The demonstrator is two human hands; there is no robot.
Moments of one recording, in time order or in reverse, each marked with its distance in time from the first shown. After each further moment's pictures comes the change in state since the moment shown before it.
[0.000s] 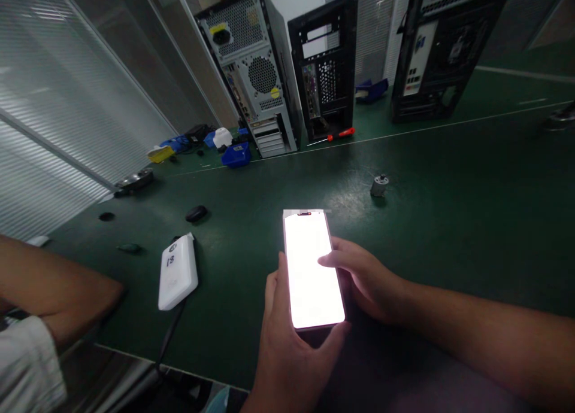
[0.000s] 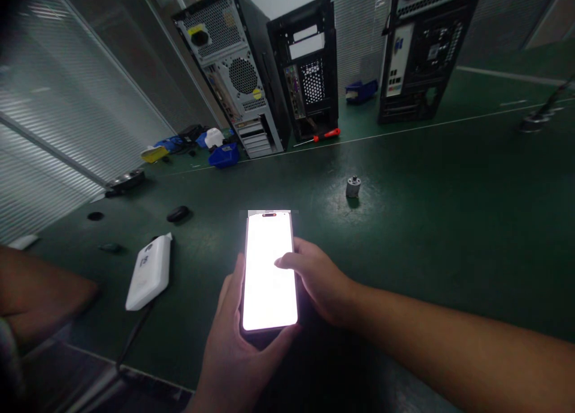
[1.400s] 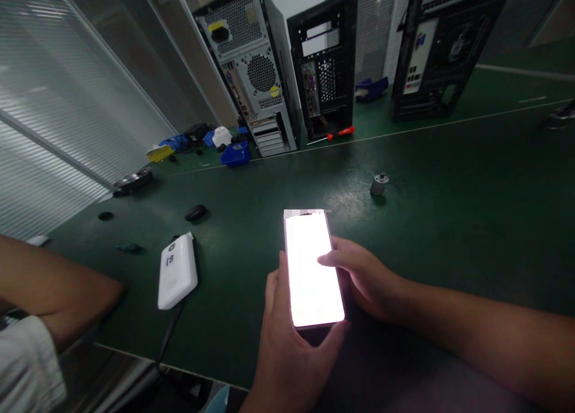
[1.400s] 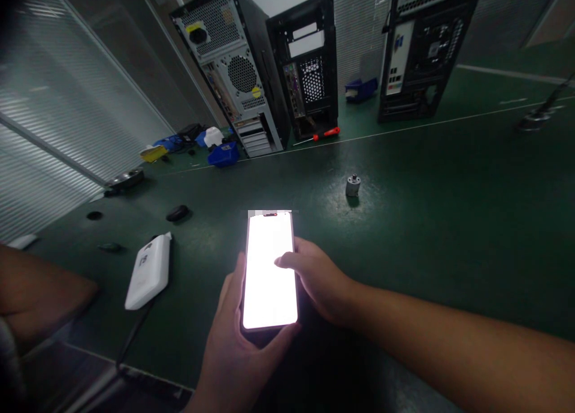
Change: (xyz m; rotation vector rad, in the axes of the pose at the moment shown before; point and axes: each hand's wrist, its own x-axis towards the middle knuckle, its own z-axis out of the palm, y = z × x) left_hand 0.000 -0.004 -0.001 0.054 -0.007 0.028; right_hand 0.001 0.001 -0.001 -0.007 -0.006 -0.006
